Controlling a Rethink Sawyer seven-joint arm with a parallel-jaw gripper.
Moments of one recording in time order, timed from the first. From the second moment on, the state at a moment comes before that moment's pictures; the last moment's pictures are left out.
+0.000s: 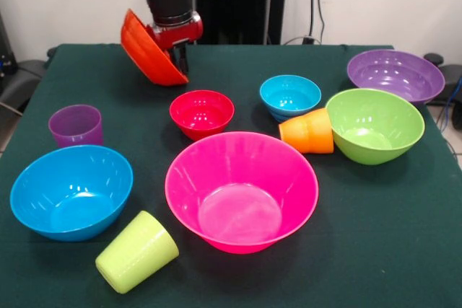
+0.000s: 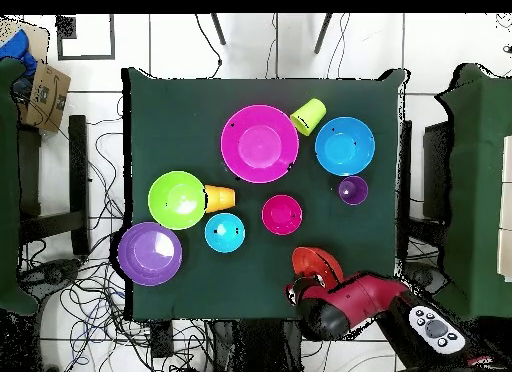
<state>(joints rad) -0.92 -0.48 0.37 2.04 -1.24 0.20 1.78</state>
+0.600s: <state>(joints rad) -0.99 -0.48 0.38 2.04 -1.17 0.22 1.78</state>
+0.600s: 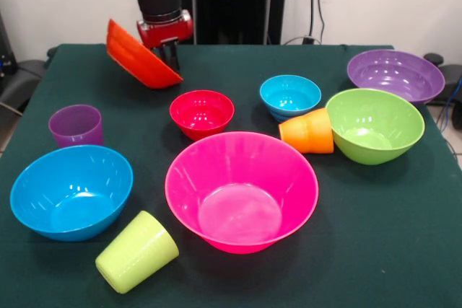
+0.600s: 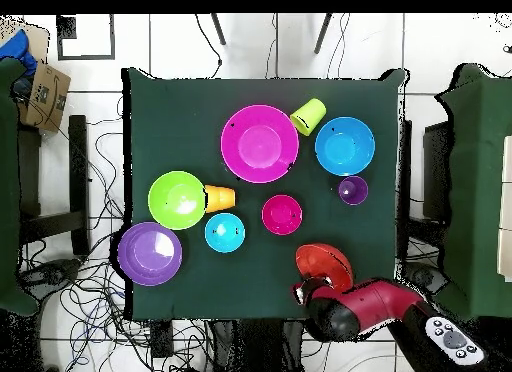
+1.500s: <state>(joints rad) -0.92 -0.70 0.37 2.13 -1.01 0.38 1.78</state>
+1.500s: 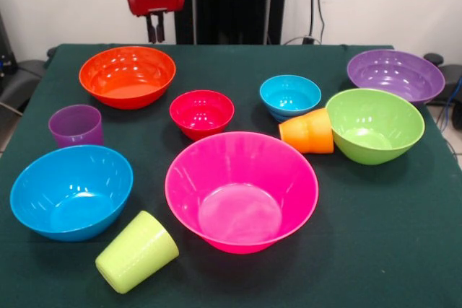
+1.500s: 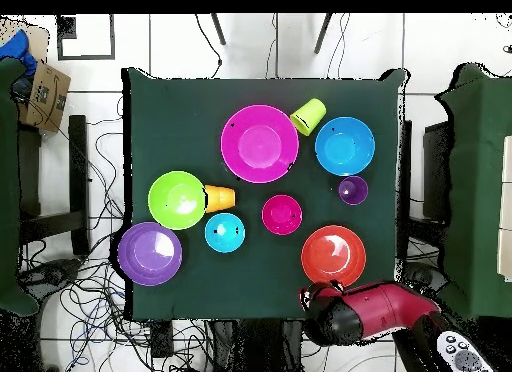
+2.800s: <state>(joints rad) -0.90 -0.77 0.37 2.15 -0.97 0.44 1.78</state>
